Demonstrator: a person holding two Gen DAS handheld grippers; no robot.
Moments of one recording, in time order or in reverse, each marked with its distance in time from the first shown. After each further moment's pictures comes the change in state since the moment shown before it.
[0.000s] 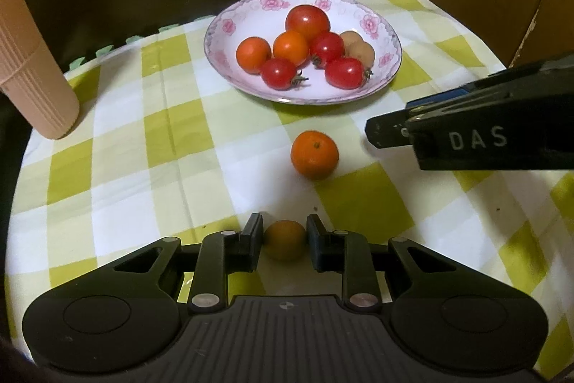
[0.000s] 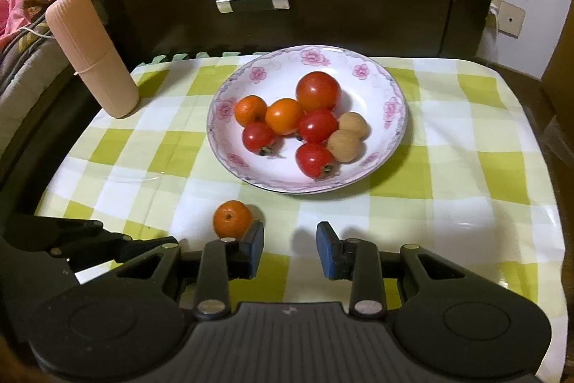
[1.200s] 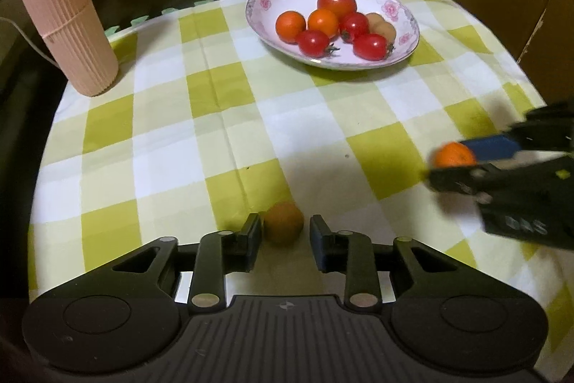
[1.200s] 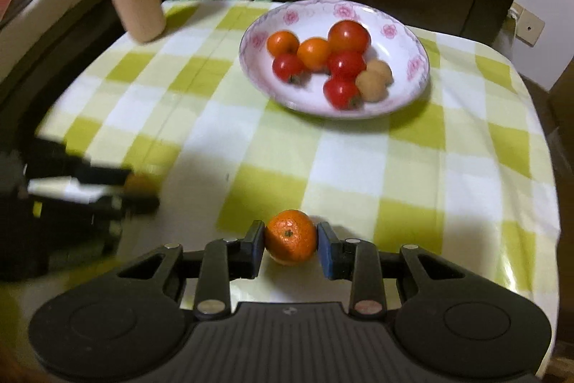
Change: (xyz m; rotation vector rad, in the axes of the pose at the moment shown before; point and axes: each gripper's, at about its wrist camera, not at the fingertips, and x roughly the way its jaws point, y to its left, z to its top) left arm -0.022 0.023 -0.028 -0.035 0.034 0.030; right arm -0.011 0.023 -0.047 -0.158 0.092 -0.037
